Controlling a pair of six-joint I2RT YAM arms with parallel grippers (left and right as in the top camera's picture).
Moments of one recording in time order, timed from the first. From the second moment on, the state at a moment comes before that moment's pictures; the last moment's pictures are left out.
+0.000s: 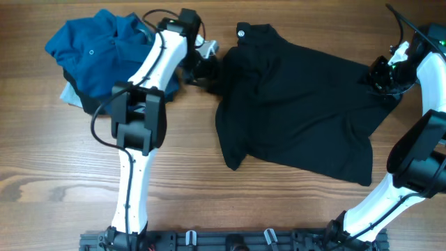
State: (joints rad) left arm -0.28 2.50 2.15 -1.17 0.48 -0.07; right arm -0.40 2.03 1.66 -1.06 -0.30 0.23
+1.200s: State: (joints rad) left arm -0.11 2.31 2.12 -1.37 0.39 -0.13; right arm -0.53 2.02 1.34 -0.64 -0.14 0.31
